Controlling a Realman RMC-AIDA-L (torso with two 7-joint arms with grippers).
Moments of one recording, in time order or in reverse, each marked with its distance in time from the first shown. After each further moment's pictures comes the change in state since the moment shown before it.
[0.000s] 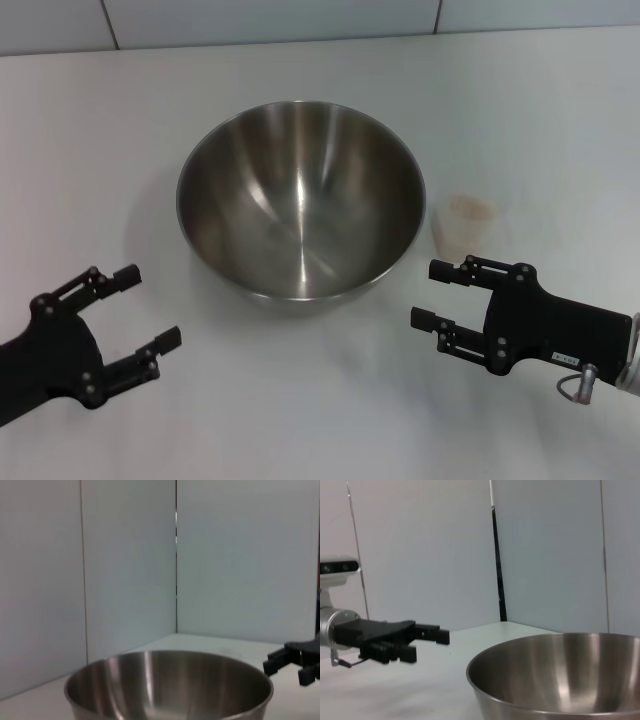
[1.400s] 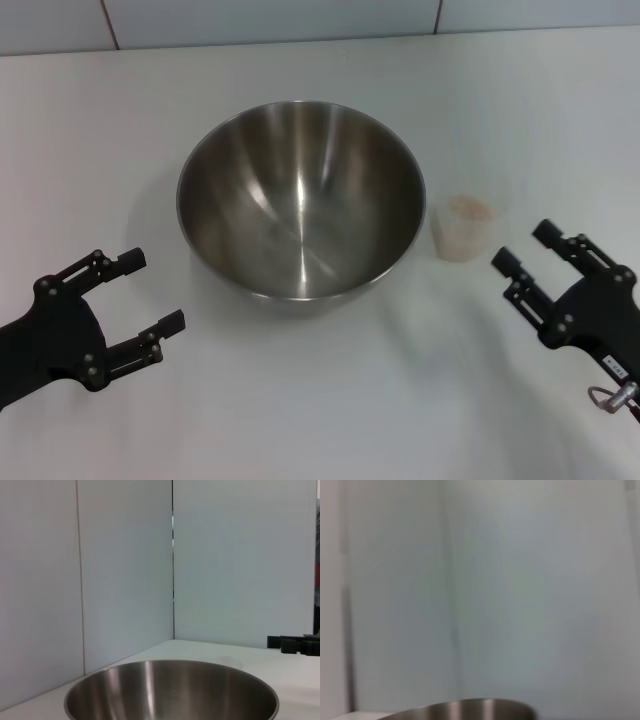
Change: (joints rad) left arm -0.038 0.010 -0.010 -0.016 0.004 0.003 -0.013; right arm -0.179 0.005 0.472 0.330 0.000 -0.027 -0.358
